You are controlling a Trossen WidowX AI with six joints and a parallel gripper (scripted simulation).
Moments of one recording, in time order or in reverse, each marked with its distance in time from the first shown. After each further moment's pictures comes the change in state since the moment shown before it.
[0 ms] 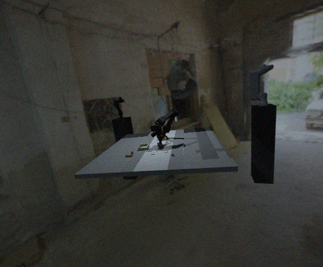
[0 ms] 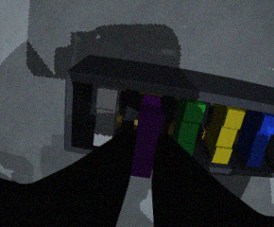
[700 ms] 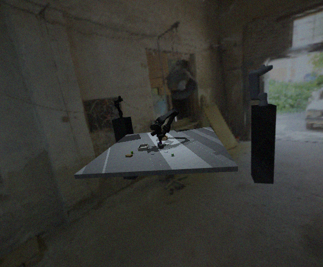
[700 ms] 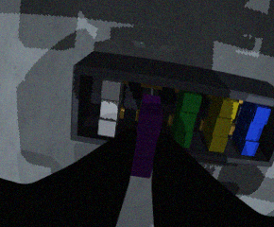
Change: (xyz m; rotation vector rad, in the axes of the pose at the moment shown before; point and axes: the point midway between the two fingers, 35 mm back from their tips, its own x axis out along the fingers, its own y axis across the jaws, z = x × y) arm -0.010 0.000 0.000 0.001 0.002 0.002
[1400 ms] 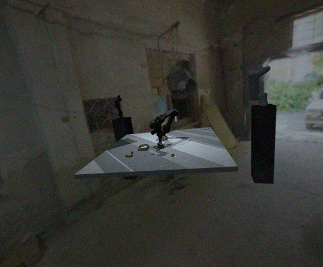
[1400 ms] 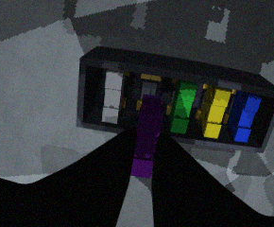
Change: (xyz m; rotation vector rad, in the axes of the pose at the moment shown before) arm -0.014 0.000 -0.001 0.001 0.003 -0.002
